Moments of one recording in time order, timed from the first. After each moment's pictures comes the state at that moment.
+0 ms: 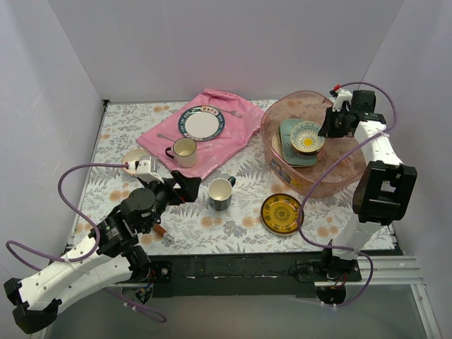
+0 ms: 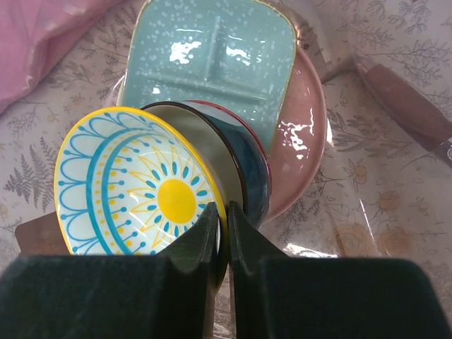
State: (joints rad) left arm -0.93 0.56 0.66 -0.29 -0.53 -0.65; right arm -0.14 1.75 1.47 -0.56 -0.44 -0.15
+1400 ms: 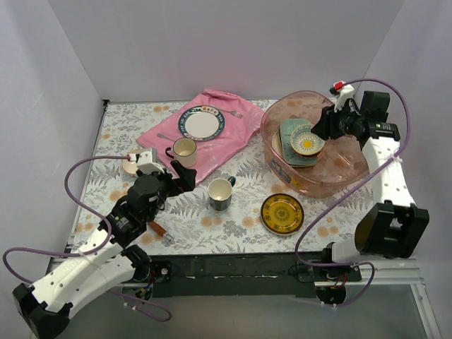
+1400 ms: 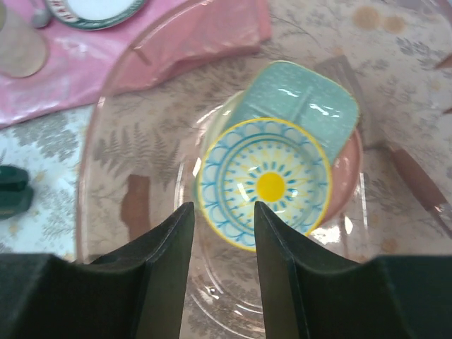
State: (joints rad) left arm -0.78 0.65 0.65 -0.26 -0.46 -0.64; right arm -0.12 1.50 1.42 -0.59 -0.63 -0.30
